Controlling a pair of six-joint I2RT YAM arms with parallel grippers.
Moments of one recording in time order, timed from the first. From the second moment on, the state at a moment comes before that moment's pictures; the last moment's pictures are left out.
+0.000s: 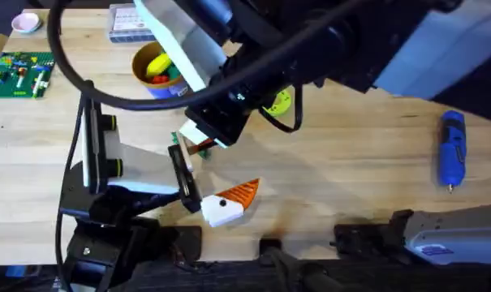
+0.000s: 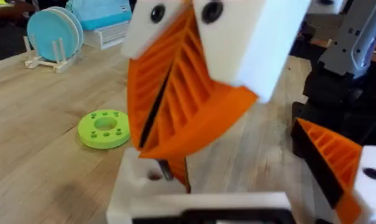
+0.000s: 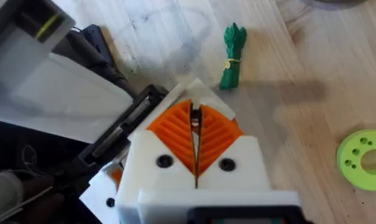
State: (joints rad) left arm -0.16 0.01 0.01 -0.10 1.03 -0.08; right arm 0.99 1.63 1.58 -0.98 -0.25 -0.03
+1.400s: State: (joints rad) left arm -0.16 0.01 0.01 -0.10 1.03 -0.08; right arm 0.98 1.63 1.59 -1.00 -0.21 -0.04
